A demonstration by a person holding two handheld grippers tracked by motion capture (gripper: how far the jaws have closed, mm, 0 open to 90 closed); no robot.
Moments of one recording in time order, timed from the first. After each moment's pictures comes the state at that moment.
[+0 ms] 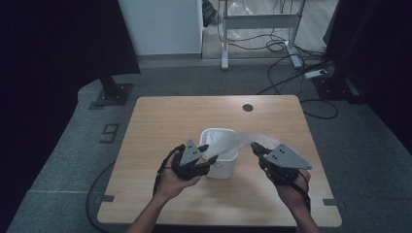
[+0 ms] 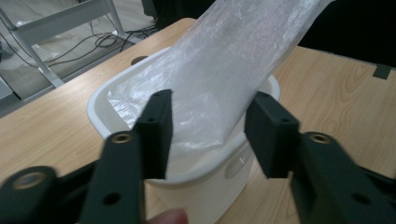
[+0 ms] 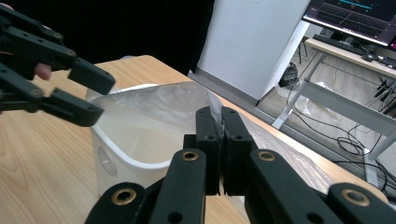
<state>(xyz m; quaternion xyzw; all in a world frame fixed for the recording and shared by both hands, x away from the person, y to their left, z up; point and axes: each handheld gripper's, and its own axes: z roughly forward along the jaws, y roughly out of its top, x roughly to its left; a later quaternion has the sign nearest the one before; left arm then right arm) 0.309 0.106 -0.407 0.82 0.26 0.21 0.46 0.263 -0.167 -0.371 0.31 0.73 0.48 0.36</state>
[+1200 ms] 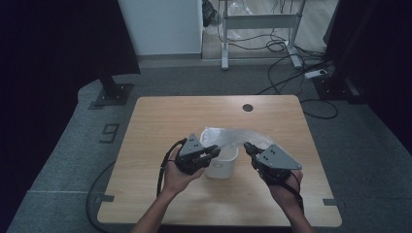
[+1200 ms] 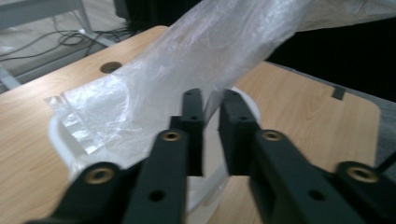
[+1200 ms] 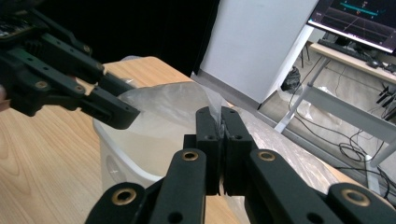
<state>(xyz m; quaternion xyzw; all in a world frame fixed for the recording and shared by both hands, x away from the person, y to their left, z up) 0.324 0.102 -0.403 0.82 0.25 0.14 0.50 0.264 -0.150 -0.371 0.29 0.74 0.48 0.37</state>
